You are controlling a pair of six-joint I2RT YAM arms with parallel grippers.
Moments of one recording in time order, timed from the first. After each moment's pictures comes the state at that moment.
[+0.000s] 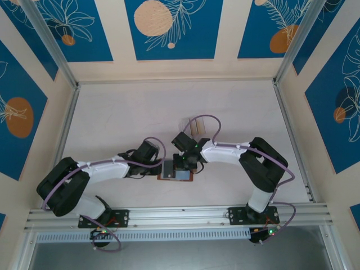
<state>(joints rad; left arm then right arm) -0.74 1.45 0.58 -0.22 0.09 -0.63 0.88 1.74 0.99 -0.44 -0.19 0.78</state>
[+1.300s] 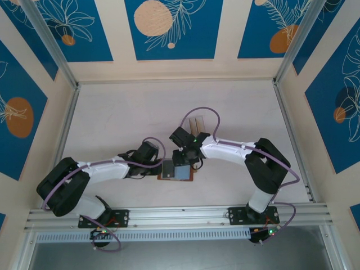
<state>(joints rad) -0.74 1.45 0.57 -0.20 0.09 -0.67 0.89 1.71 1.10 -0.63 -0.04 0.65</state>
